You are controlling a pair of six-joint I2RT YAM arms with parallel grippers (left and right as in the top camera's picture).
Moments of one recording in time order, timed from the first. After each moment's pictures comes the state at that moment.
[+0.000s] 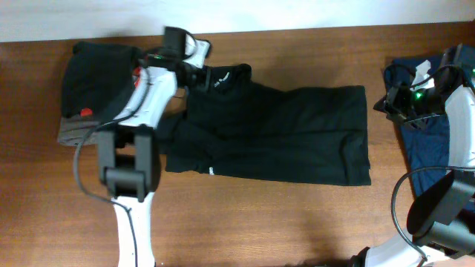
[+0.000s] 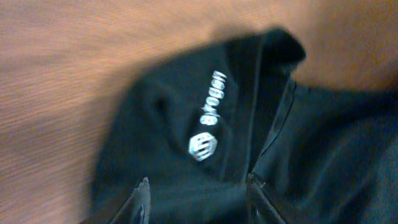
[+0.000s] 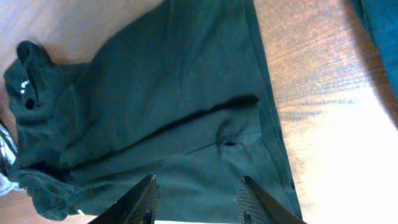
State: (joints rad) left arm -0.20 2.35 1.97 -0.65 0.33 0.07; right arm -0.42 1.81 1.62 -1.17 -0.41 0.13
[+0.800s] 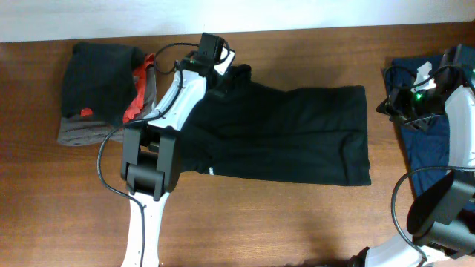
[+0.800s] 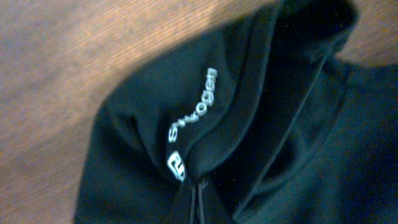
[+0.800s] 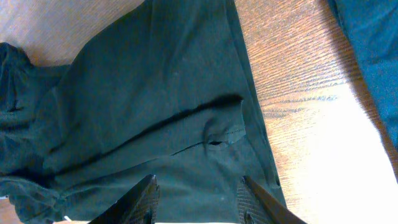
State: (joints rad) left arm -0.33 2.43 2.07 -0.71 -0.03 0.16; right arm -0.42 1.81 1.62 -1.17 -0.36 0.13
